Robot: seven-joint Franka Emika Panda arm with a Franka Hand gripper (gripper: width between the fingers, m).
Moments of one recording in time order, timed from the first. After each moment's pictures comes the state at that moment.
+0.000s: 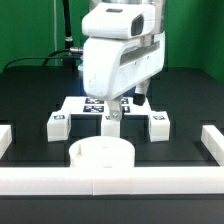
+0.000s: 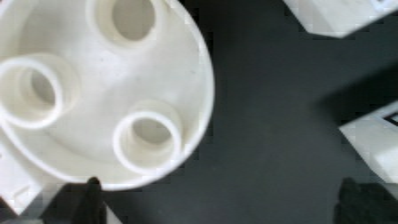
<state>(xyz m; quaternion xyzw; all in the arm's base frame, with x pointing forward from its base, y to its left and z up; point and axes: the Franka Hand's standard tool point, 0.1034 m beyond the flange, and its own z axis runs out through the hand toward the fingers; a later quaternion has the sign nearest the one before) 0.577 -0.005 0.079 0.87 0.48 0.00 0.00</state>
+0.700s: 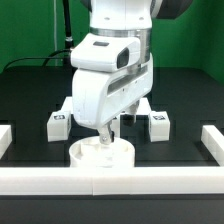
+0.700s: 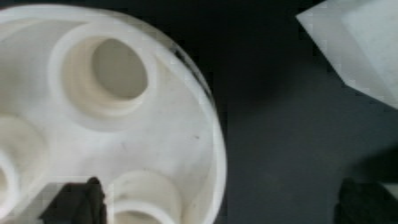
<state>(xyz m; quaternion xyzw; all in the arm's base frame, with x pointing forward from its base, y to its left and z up) 0.567 -0.020 0.033 0.87 0.49 0.00 0.00</state>
